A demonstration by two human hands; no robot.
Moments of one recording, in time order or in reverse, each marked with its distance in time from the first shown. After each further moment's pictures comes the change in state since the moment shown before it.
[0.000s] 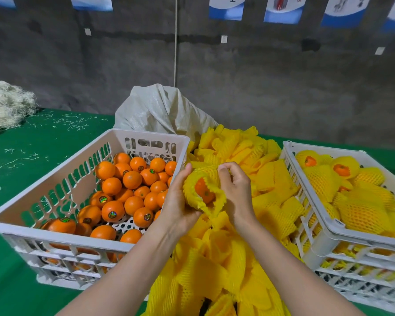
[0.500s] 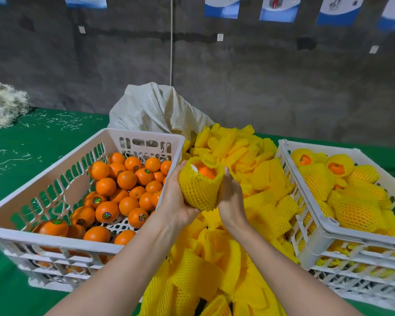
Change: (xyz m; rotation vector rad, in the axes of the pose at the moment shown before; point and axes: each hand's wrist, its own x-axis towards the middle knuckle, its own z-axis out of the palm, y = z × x) left_hand 0.016 0.001 0.007 -0.016 0.138 -0.042; right_hand -0.008 0.017 0.001 0.146 -0.093 0.147
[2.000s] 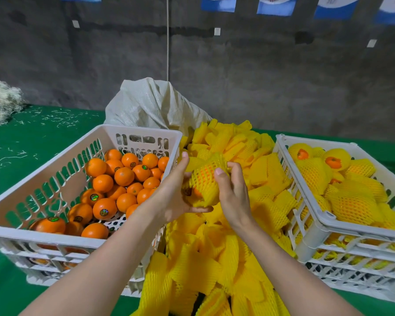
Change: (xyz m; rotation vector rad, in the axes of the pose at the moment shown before) left_hand -0.014 0.012 -0.001 0.503 0.038 -0.009; right_hand -0.008 -0.007 -0.016 -0.159 0.018 -0.044
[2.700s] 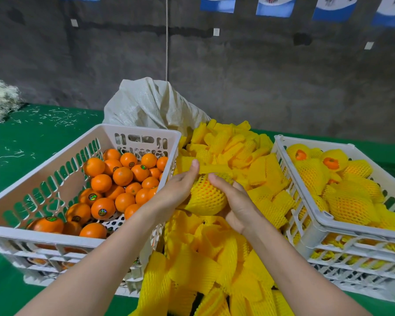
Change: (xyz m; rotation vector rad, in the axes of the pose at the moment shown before) left_hand -0.002 -0.002 -0.005 0.543 -0.066 0.182; right_hand 0.004 0.002 -0.009 0.563 -0.301 0.471
